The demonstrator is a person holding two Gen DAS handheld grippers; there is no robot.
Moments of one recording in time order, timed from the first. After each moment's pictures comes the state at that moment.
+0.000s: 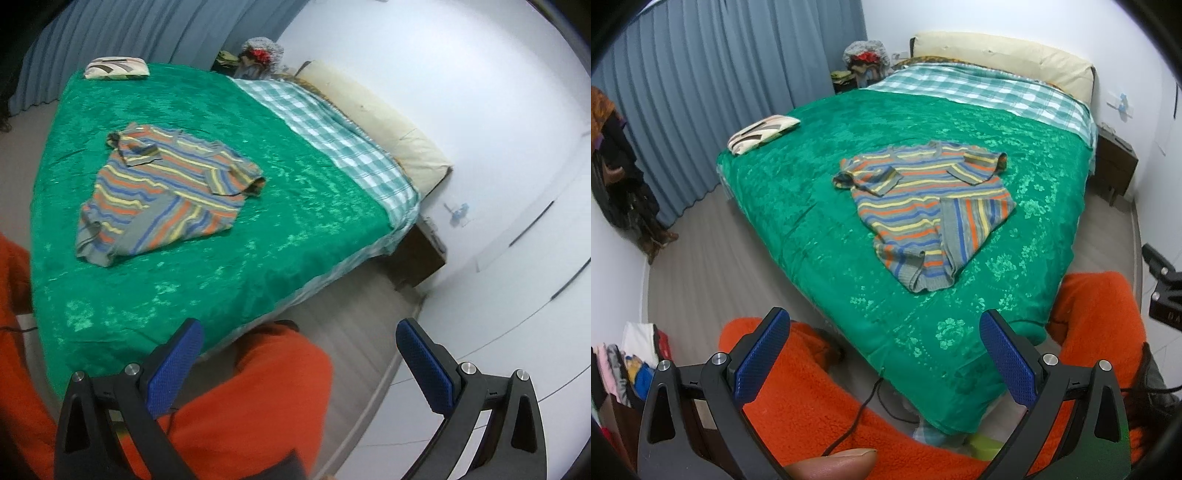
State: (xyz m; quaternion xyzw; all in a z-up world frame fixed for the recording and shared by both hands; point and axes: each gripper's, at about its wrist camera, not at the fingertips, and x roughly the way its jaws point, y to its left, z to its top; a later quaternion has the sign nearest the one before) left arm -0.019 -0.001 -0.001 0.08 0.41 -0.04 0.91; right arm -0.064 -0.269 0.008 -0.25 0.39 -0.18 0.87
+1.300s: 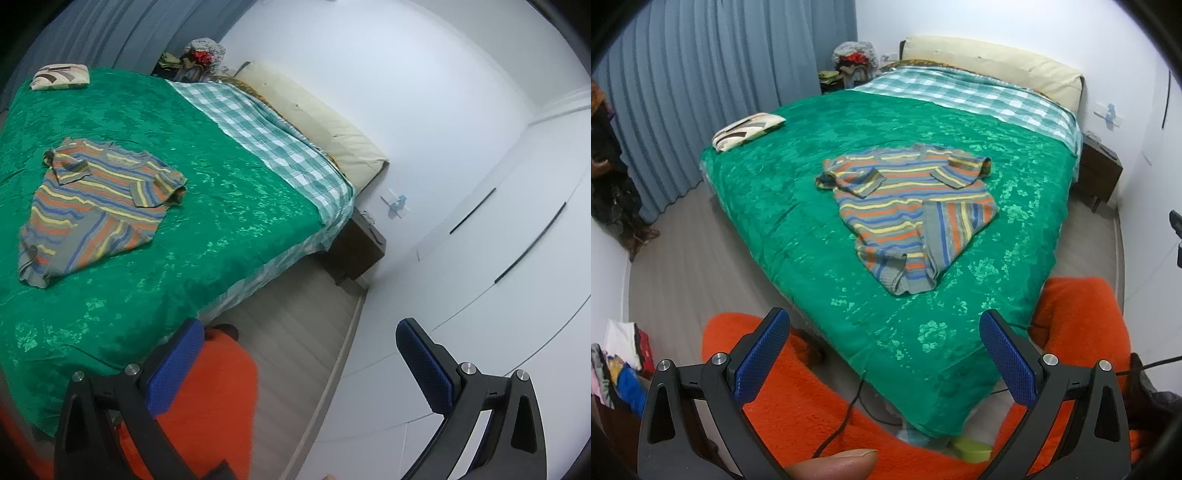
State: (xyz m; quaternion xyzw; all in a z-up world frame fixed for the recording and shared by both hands) left arm -0.016 0.003 0.001 0.05 0.41 -0.08 0.91; right arm -0.075 -0.309 0.052 -0.25 0.36 -0.30 0.85
